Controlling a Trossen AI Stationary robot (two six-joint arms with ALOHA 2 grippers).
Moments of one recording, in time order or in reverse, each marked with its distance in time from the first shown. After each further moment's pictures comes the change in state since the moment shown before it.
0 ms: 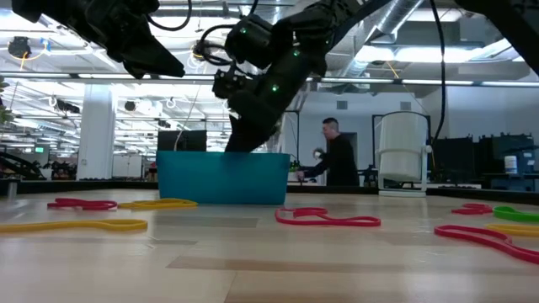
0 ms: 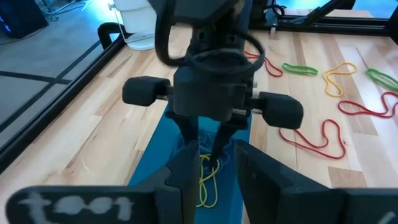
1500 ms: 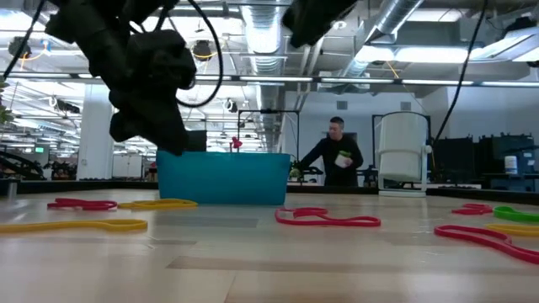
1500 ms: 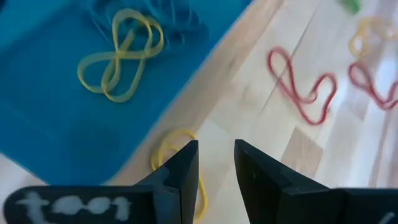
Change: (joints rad) left arm -0.095 0.545 0.148 -0.046 0.142 -0.724; right arm 0.190 -0.413 0.005 -0.463 -0.110 -0.041
